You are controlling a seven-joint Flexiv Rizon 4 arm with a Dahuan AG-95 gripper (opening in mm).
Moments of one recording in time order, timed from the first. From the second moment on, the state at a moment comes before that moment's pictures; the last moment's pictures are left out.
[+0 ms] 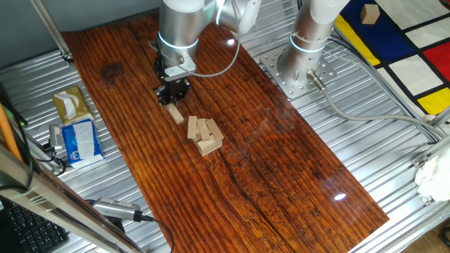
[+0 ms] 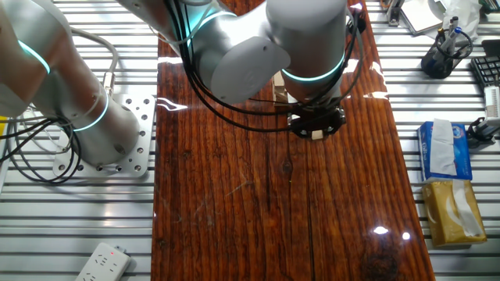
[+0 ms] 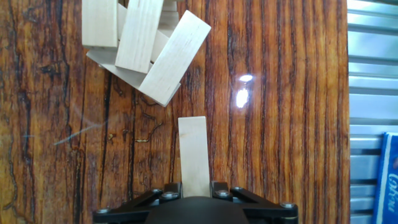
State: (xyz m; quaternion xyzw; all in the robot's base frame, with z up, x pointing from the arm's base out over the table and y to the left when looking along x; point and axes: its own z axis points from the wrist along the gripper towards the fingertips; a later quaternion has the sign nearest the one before) arm 0.512 -0.030 0.062 -0.72 0.68 -0.08 0.06
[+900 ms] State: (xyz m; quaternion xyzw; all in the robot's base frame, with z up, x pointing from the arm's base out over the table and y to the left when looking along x) arm 0.511 -0.030 0.062 -0.72 0.69 -0.09 0.06
